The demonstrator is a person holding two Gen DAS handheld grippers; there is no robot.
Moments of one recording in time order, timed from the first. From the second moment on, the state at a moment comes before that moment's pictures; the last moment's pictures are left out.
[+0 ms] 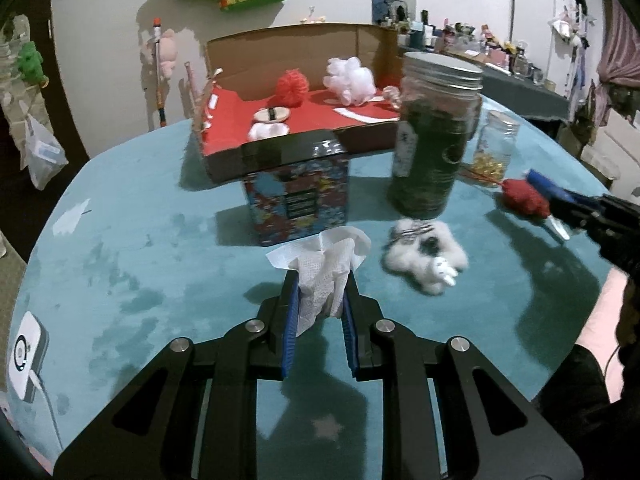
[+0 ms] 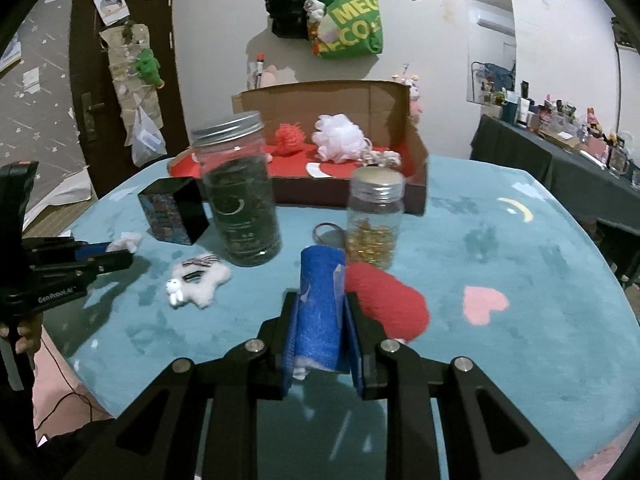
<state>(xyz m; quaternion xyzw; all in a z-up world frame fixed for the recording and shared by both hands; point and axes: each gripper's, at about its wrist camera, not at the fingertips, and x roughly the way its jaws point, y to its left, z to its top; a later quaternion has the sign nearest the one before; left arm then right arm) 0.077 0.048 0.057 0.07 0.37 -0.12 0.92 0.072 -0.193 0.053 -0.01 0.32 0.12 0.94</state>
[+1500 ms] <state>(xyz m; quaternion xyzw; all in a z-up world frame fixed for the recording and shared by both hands) 0.184 0.111 0.062 0.09 0.42 -0.10 0.90 0.183 -0.267 0.062 0.02 0.39 0.14 0.91</state>
